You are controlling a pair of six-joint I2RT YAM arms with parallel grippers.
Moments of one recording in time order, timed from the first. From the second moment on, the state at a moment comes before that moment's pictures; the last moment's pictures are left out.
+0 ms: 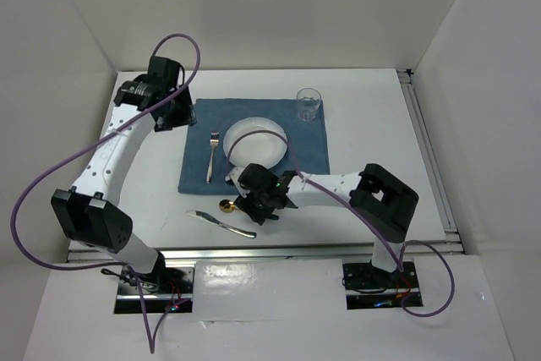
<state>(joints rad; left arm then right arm) -0.20 1.56 1.66 -1.07 -0.20 -0.43 1.03 1.79 1.07 -0.33 -0.04 0.06</state>
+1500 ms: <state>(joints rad) -0.17 1.36 1.43 -0.99 -0.12 -0.51 0.65 1.36 1.12 -0.62 0.22 0.50</state>
